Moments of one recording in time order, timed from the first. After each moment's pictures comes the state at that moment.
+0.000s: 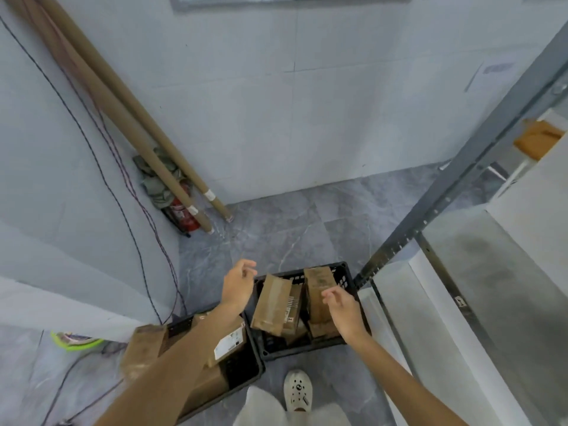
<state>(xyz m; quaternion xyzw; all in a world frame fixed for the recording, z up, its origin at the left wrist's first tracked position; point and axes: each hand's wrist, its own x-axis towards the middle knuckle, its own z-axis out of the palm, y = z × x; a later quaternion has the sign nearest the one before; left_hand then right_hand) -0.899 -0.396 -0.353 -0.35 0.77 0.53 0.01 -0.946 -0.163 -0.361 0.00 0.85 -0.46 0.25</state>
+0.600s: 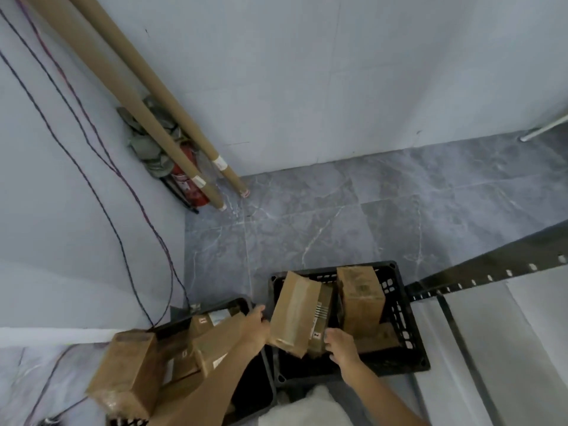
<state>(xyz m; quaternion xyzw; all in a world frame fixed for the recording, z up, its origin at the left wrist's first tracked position) -0.934 -0.429 -0.612 -0.46 0.71 0.48 0.23 -0.997 -0.251 -0.637 0.25 0.73 -0.43 0.47</state>
